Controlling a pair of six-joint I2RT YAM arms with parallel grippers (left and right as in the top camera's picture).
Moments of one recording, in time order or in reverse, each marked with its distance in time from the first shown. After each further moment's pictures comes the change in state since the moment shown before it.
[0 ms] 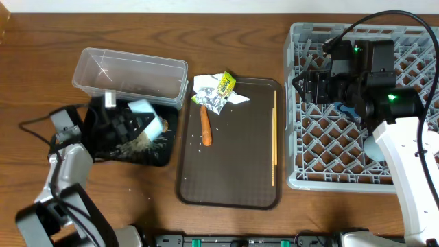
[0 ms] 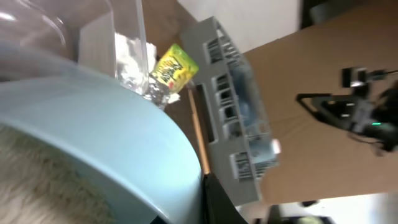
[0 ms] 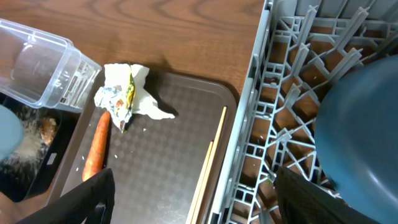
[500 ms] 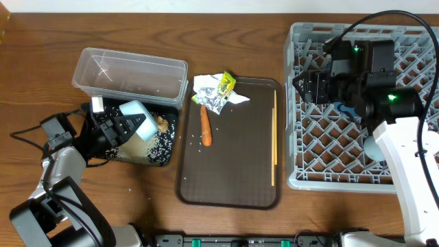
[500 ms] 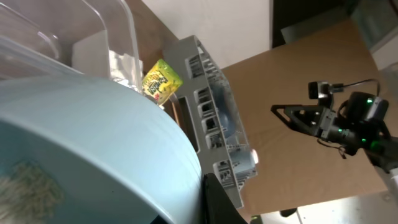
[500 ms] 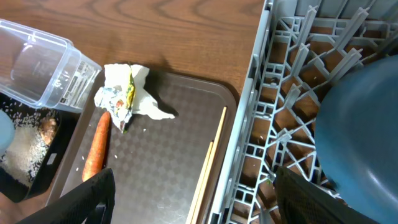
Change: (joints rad) left arm 0.072 0.026 -0.005 0.008 0.076 0.028; right arm 0.000 0.000 0.000 0.000 0.000 0.000
